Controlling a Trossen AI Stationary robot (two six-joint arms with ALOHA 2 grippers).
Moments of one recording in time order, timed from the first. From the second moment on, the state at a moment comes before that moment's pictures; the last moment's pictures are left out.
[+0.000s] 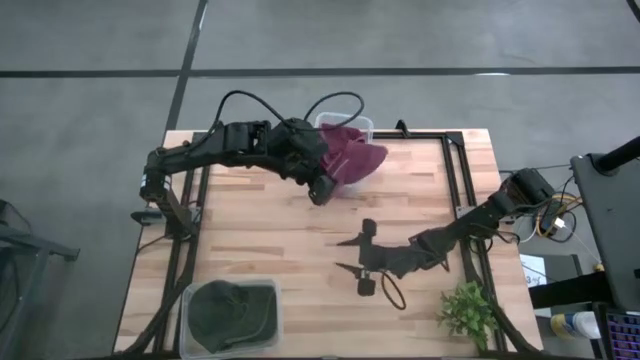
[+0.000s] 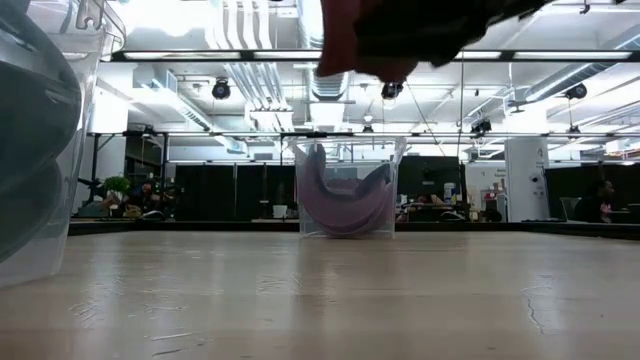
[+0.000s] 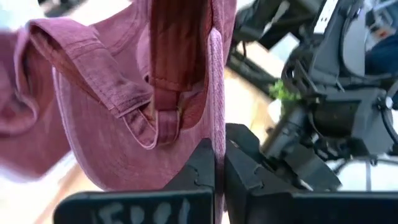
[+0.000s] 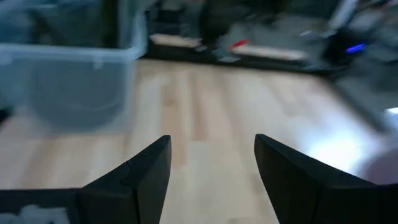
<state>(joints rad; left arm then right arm) 0.07 1.71 2.11 -1.03 0.03 -0.55 0.47 1.57 0.81 0.39 0.58 0.09</state>
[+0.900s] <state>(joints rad) 0.07 1.72 2.11 -0.61 -0.02 -0.46 0.49 1.56 0.84 0.64 1.45 -0.37</state>
